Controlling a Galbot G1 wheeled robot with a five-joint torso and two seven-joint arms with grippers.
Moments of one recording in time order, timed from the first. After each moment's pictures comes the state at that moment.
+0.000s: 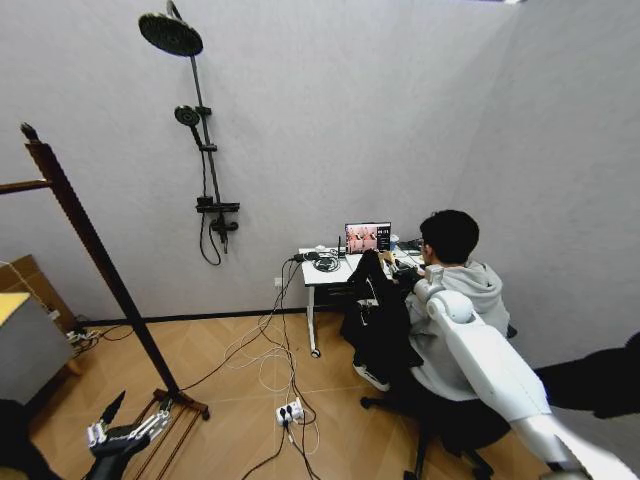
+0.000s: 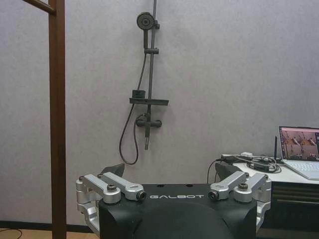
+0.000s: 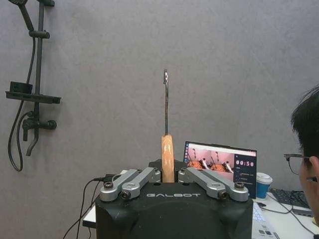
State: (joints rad) left arm 1.83 -1.30 -0.87 -2.29 -0.49 -0.05 0.04; right arm -0.41 0.92 0.28 1.30 0.56 -0.22 -0.15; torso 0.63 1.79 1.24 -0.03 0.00
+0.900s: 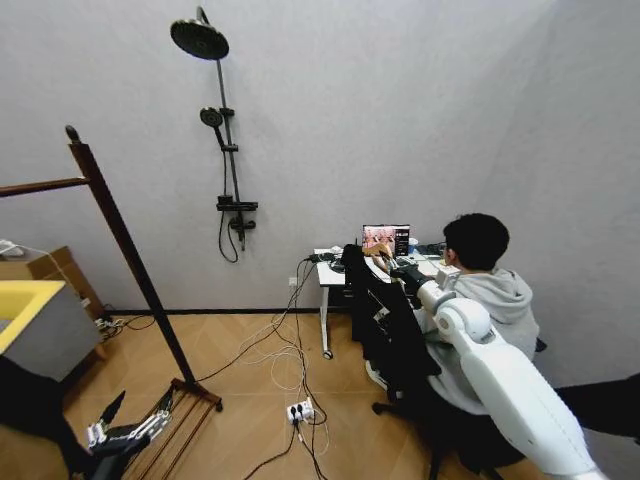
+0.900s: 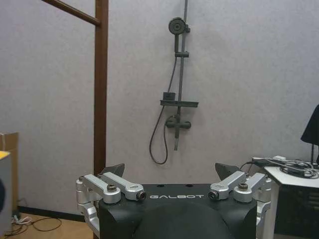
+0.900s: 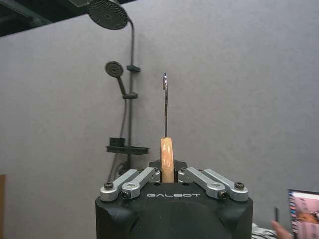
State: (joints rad) left arm 1.83 -1.30 -0.87 -2.29 -0.49 -0.05 0.04; right arm -0.65 0.90 0.41 1.81 0.74 -0.31 -0.06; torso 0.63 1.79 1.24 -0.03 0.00
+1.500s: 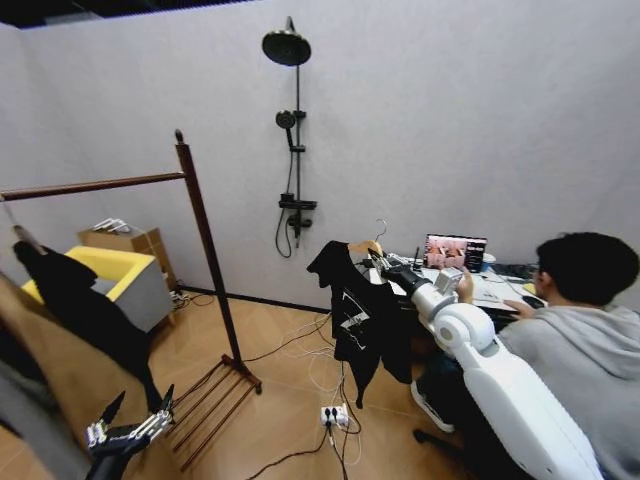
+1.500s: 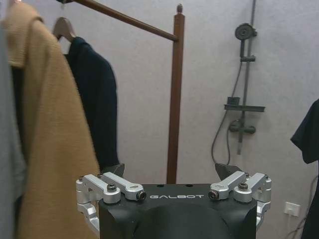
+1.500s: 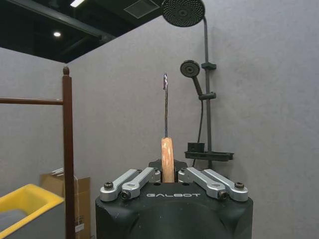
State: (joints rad) left arm 1.83 -1.30 -0.87 -2.29 -0.49 -0.05 0.04; right arm -0.70 0.90 0.42 1.90 0.79 -0.33 0.00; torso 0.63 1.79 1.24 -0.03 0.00
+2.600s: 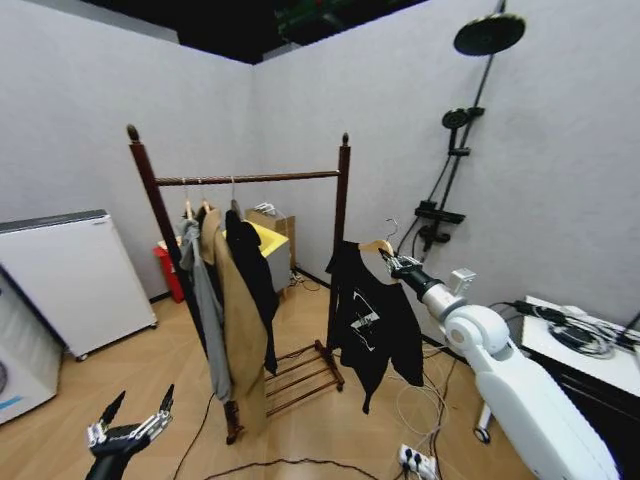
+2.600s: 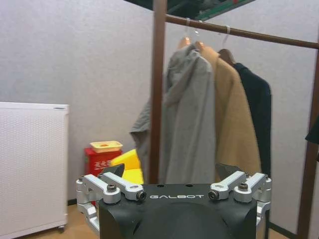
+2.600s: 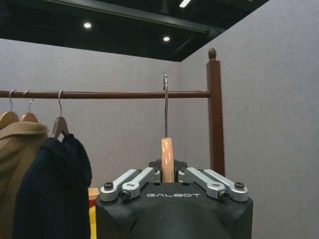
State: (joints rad) left arm 1.83 -1.30 -0.87 -2.29 -0.49 -0.05 0.04; right arm -0.73 0.87 0.48 1.92 0.80 -0.33 0.00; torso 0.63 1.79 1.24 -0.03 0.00
